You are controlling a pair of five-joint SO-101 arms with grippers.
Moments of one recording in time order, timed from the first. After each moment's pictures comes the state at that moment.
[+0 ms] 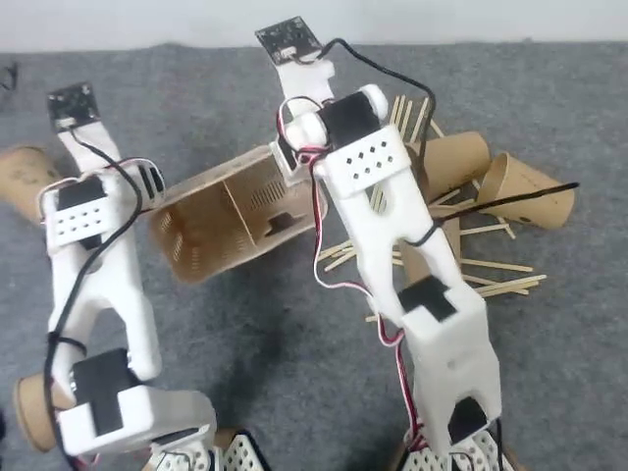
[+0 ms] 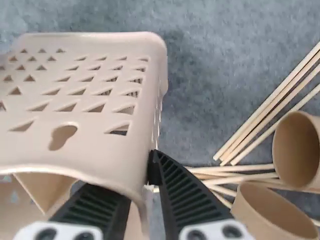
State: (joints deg) left arm -24.2 -2.0 21.9 50.9 9.0; right arm -33.2 28.1 -55.9 100.7 -2.9
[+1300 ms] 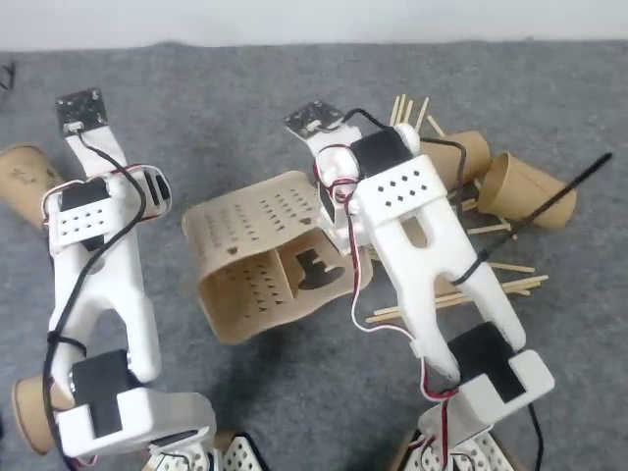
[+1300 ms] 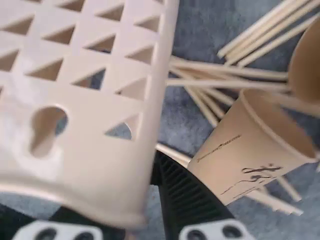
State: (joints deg) left arm -23.4 -2.0 23.3 52.6 9.0; right arm -29.8 3.3 -14.2 100.7 11.3
